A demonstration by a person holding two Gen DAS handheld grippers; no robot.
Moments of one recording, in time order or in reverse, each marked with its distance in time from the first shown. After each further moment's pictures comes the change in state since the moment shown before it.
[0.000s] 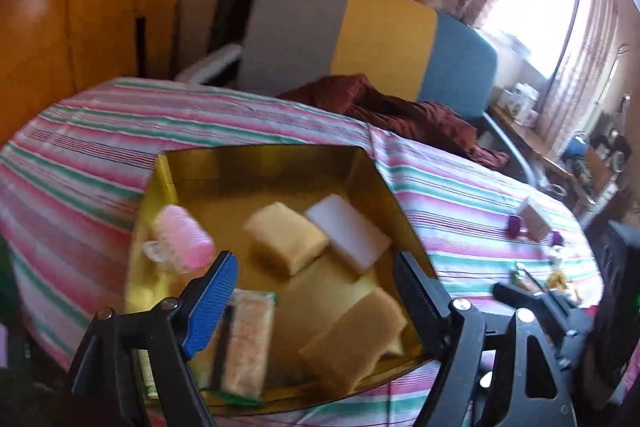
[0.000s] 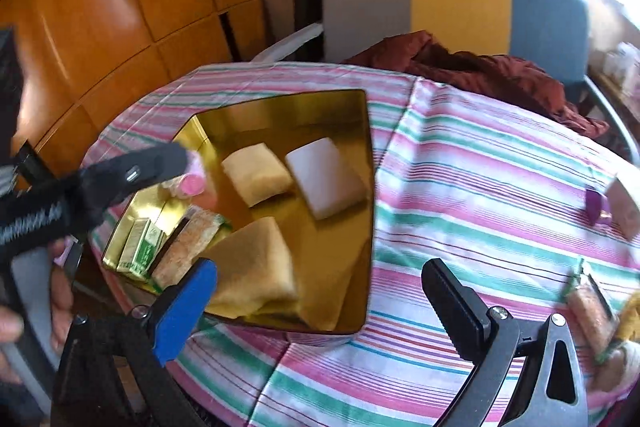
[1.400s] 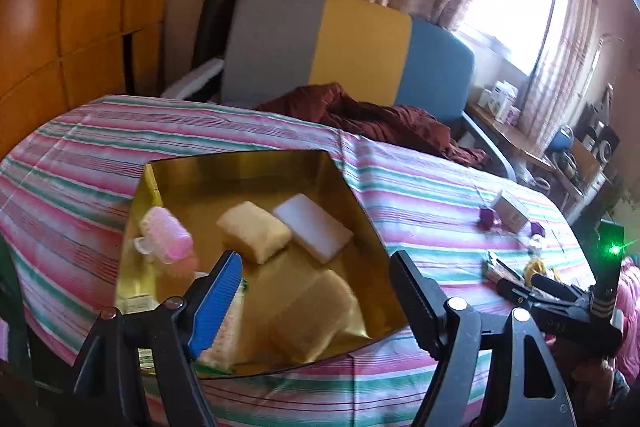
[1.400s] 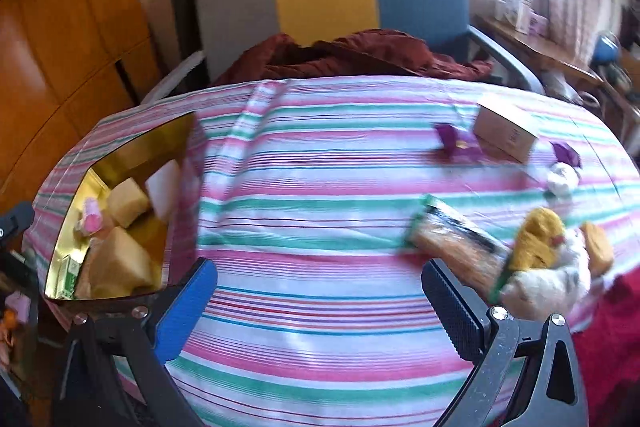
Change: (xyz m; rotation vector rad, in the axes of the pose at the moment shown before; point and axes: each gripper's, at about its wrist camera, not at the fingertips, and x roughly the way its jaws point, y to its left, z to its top) left arm -0.028 -0.037 -0.009 0.054 -0.009 -0.092; right arm -0.066 -0.125 -0.039 0.283 -0.031 -0.272
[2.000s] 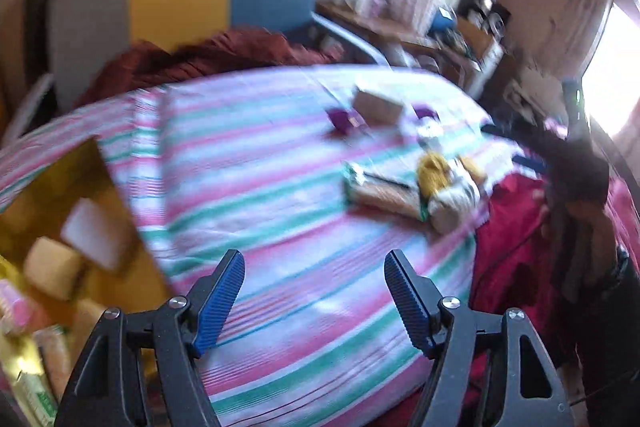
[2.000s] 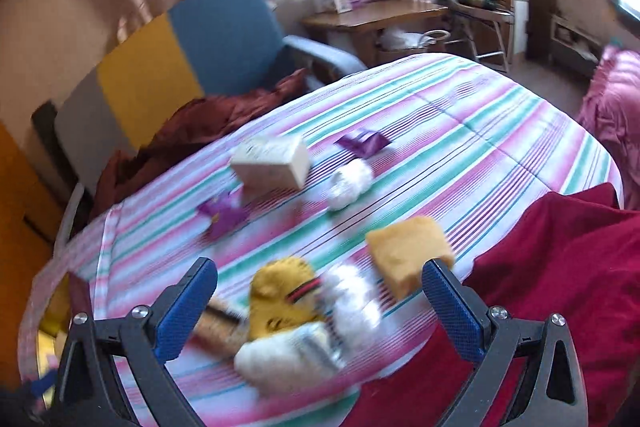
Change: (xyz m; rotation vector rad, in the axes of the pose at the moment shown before) left arm 0.082 -0.167 -0.020 0.395 0.304 -0.358; right arm -0.053 -0.218 0.013 0.484 -0.135 -0.242
